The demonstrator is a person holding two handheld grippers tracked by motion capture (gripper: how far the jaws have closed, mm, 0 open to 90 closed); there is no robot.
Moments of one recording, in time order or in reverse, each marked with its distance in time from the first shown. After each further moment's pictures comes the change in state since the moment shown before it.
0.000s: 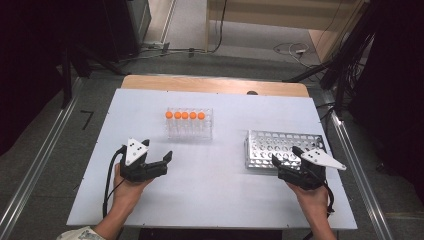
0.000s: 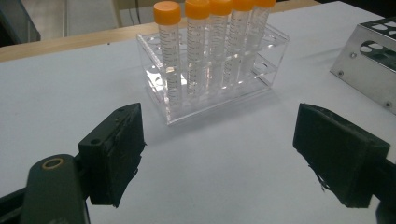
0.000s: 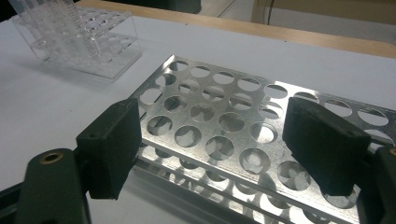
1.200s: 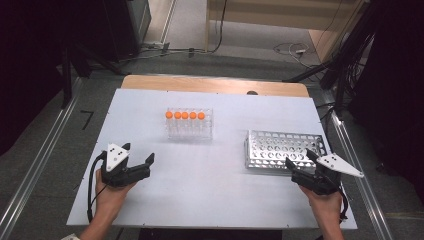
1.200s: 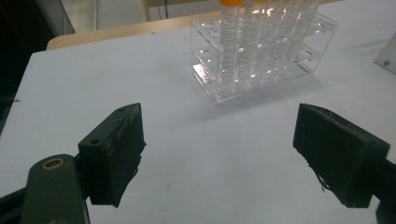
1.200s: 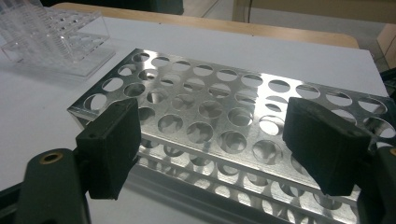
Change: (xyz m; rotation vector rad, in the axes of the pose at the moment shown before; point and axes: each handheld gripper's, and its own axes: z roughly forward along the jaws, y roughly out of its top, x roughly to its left) left arm 0.031 -0.018 -0.025 0.007 0.100 -0.021; right arm -0.025 -0.012 -0.021 -0.012 -0.059 0.037
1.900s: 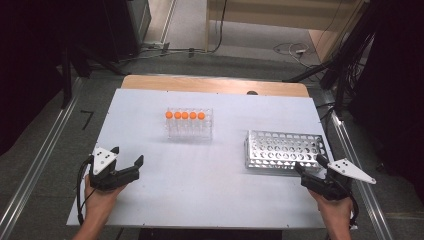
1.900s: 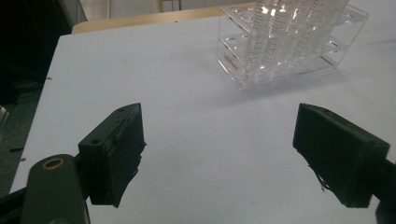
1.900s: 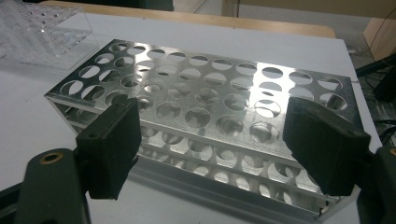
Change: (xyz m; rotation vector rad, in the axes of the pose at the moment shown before) left arm 0.019 -0.012 -0.011 0.009 0.033 -0.034; right arm -0.017 -0.011 -0.015 0.004 -0.033 0.022
